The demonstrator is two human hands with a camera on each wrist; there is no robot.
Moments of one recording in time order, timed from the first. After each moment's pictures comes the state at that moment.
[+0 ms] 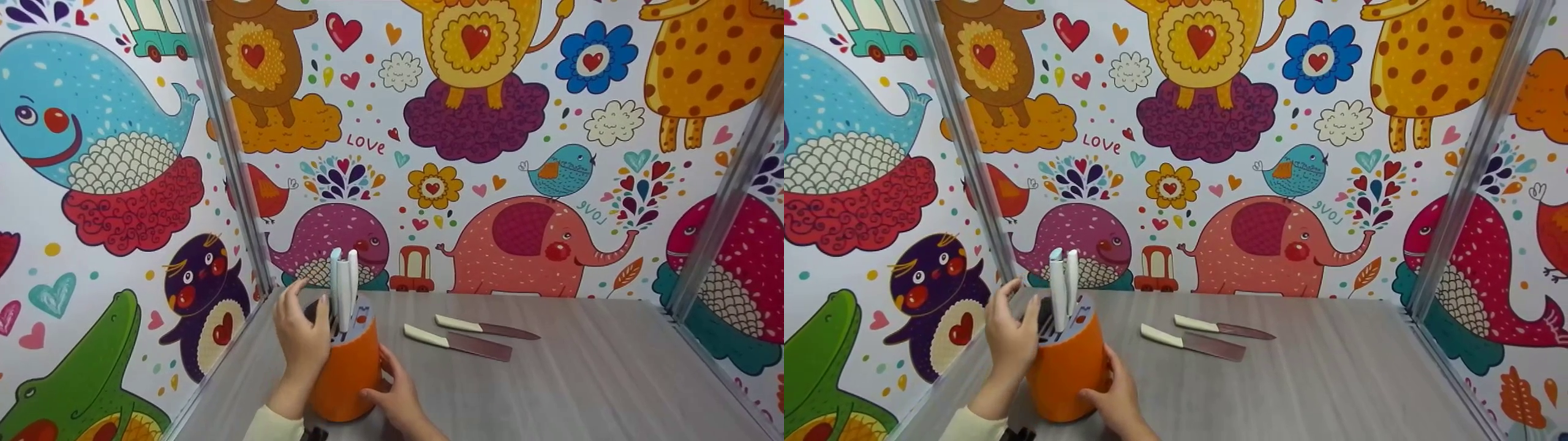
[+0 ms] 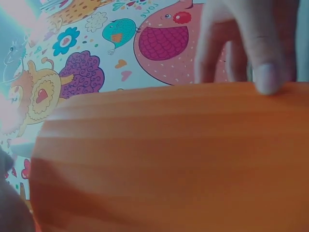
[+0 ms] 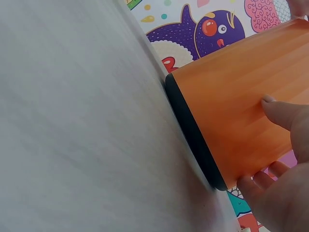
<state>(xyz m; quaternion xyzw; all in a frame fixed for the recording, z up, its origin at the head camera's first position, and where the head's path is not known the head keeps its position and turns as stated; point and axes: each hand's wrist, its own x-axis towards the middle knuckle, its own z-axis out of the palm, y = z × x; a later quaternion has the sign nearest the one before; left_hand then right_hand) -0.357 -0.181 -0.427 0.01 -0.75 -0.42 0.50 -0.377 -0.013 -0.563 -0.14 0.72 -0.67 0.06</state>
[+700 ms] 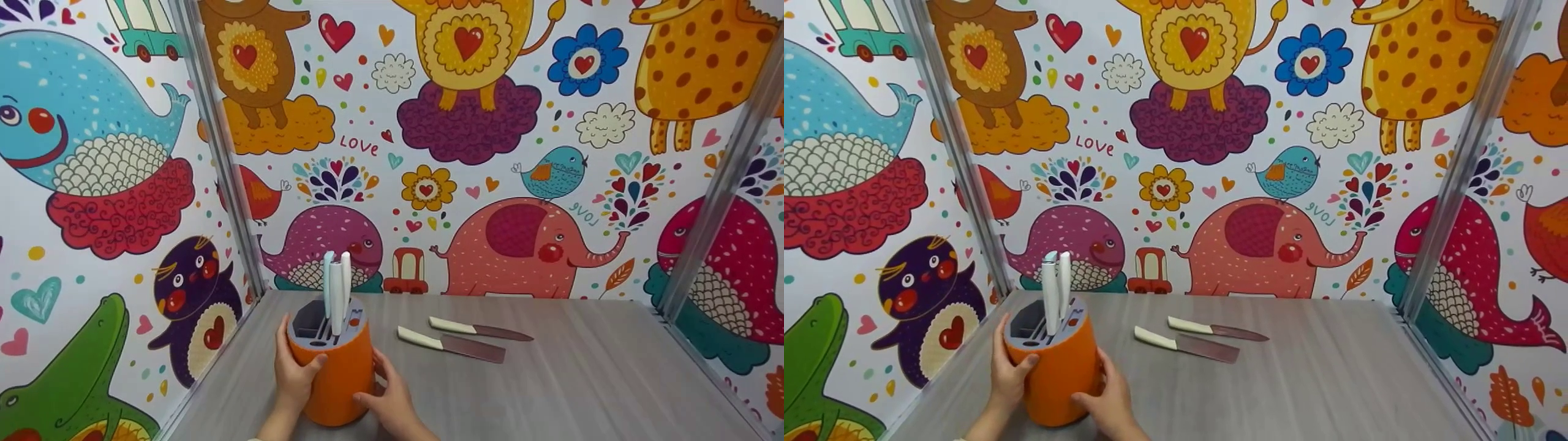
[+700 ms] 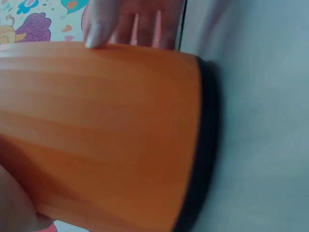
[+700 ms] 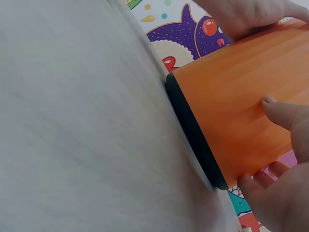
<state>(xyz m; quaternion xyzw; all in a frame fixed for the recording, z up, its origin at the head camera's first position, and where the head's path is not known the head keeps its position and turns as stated) -0.362 -0.211 -0.516 -0.02 -0.71 -0.63 0.33 -0.380 -0.015 -0.563 -0.13 0.74 -0.66 0.06</state>
